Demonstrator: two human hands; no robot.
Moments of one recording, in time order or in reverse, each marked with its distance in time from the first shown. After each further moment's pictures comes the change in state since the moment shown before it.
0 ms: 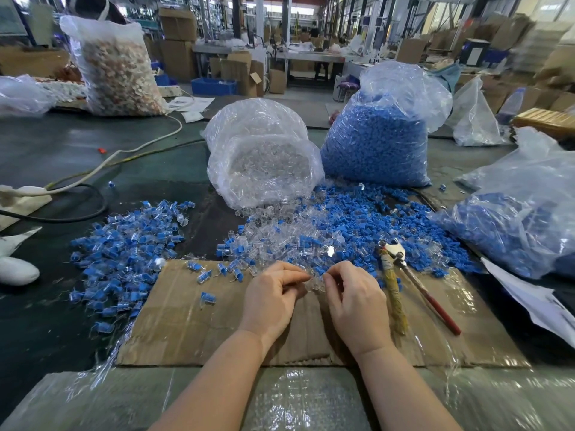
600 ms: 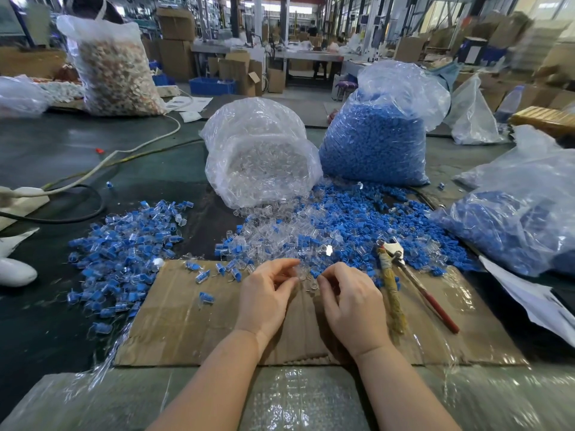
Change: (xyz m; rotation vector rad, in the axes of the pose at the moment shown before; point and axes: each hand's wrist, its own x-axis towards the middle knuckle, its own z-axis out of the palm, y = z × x) left_hand -0.001 -0.001 -0.002 -0.160 0.036 -0.120; right_hand 0.000 -0.004 -0.003 0.011 -0.044 -0.014
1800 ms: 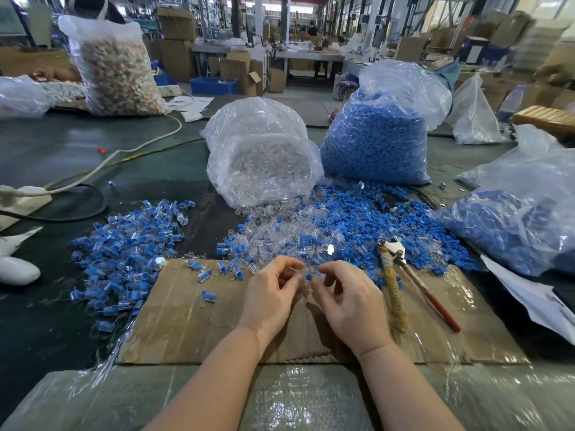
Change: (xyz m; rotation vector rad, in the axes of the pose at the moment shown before) left_hand -0.001 0.002 0.000 -0.059 -0.077 -0.004; right_hand -0.001 0.002 0.002 0.101 -0.012 -0.017
